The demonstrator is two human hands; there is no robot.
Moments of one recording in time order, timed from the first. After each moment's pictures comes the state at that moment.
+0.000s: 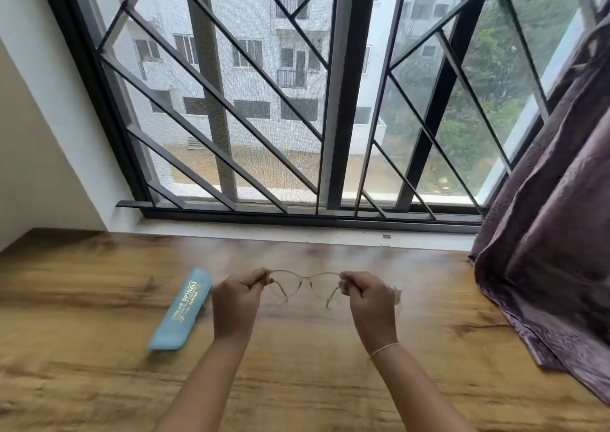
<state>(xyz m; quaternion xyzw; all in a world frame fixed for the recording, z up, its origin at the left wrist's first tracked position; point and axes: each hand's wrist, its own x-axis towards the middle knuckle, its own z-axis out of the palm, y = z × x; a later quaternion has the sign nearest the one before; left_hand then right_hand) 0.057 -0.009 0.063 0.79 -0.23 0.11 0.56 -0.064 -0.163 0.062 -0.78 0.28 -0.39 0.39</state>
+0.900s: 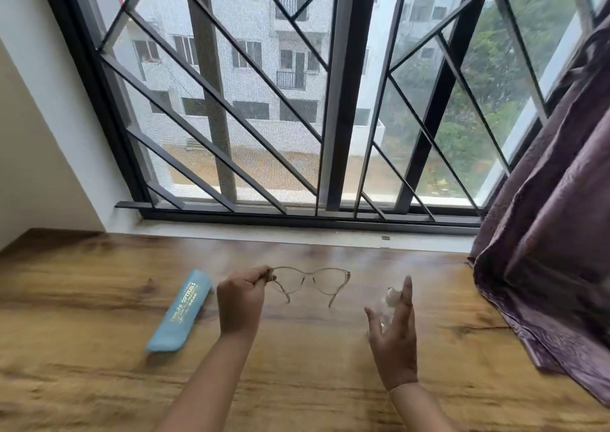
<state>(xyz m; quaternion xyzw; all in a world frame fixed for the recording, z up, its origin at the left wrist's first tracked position) 0.062 -0.021 0.059 0.79 -0.24 0.15 0.55 -0.106 -0.172 0.012 -0.78 0.32 -0.46 0.28</state>
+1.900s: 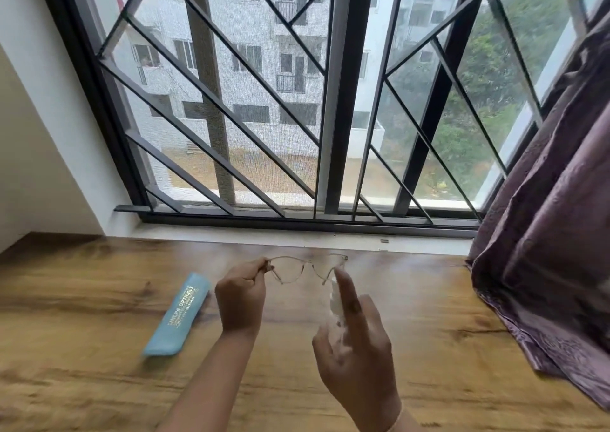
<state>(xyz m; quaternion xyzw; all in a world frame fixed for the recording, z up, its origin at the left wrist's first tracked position) 0.063 -0.029 0.071 0.78 -0.27 0.26 0.50 -0.115 -0.092 0.108 -0.85 0.11 -0.42 0.28</state>
